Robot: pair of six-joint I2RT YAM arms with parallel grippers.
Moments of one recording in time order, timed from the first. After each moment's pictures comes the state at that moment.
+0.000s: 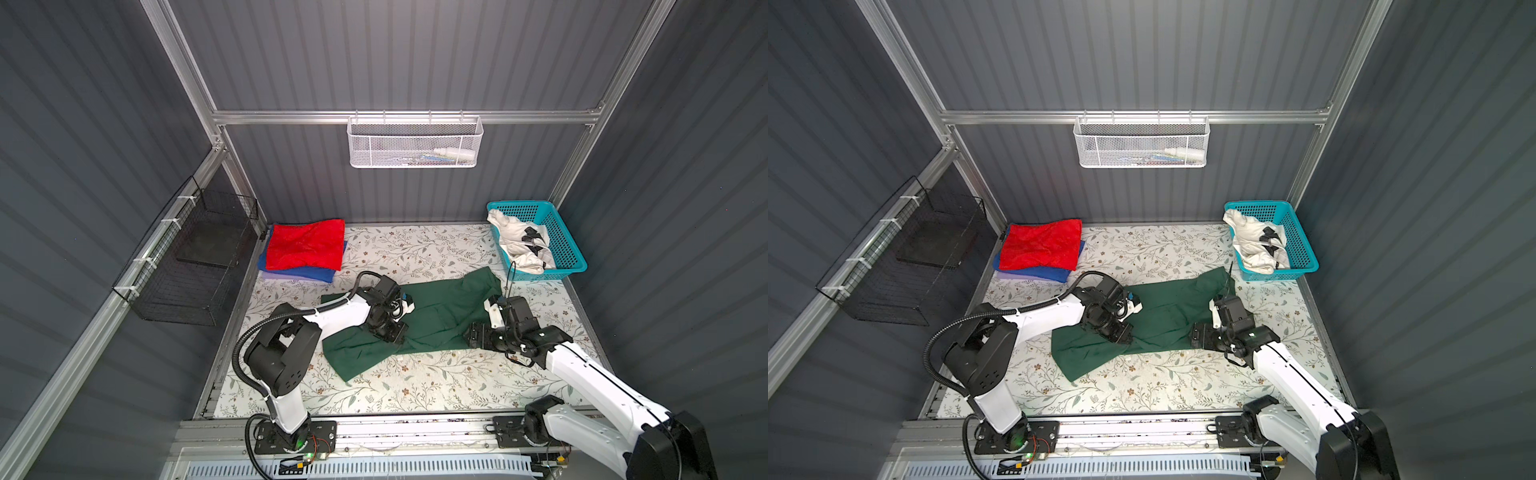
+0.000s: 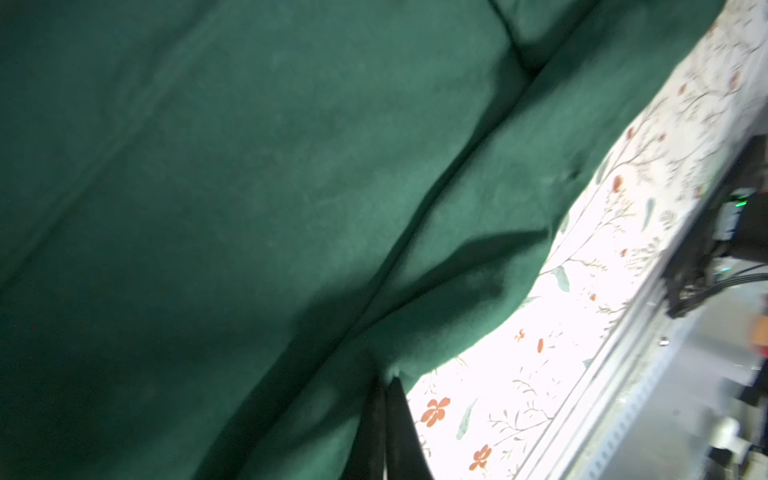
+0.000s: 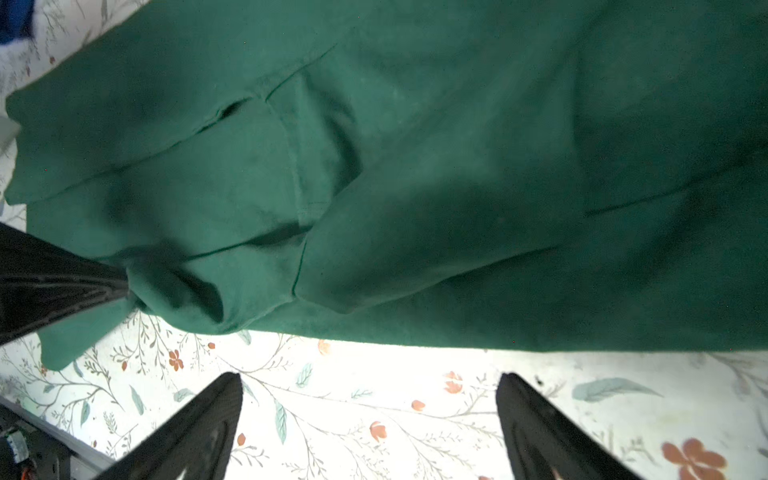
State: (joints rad) left arm -0.67 1.77 1.09 -0.61 0.48 -0.09; right arm 0.37 1.02 0.57 -0.57 -0.17 0.44
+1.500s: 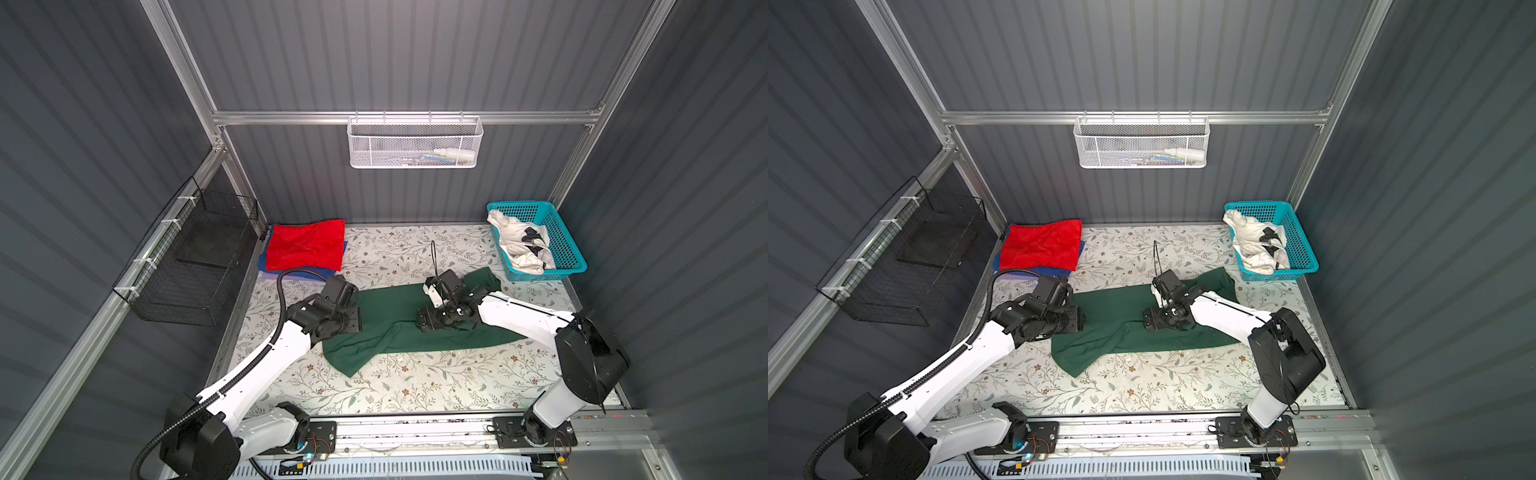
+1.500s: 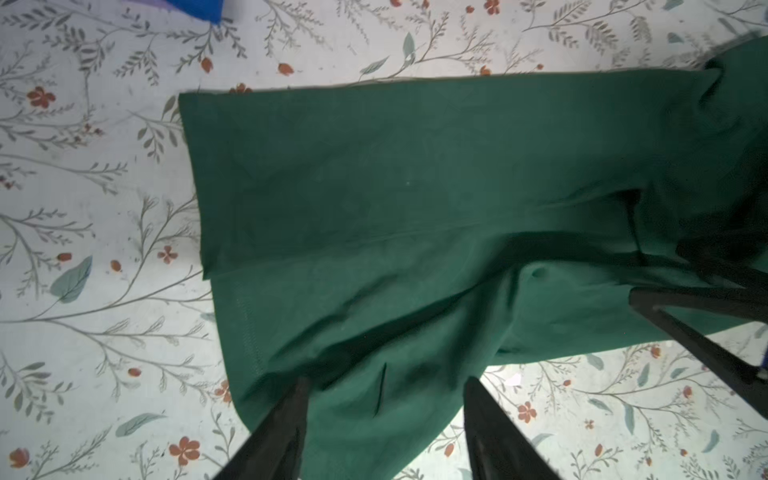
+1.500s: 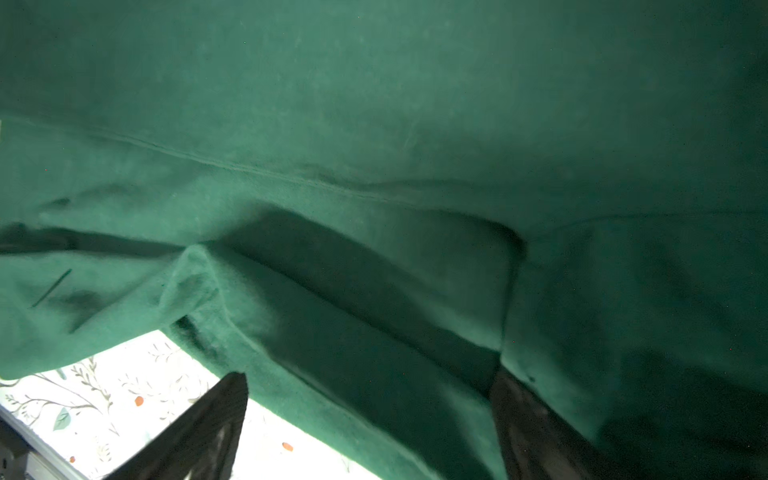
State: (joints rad) left arm -0.56 1.15 0.91 -0.82 -0.09 -0.52; right arm 0.67 1.66 1.05 -0.52 -0.12 0.33
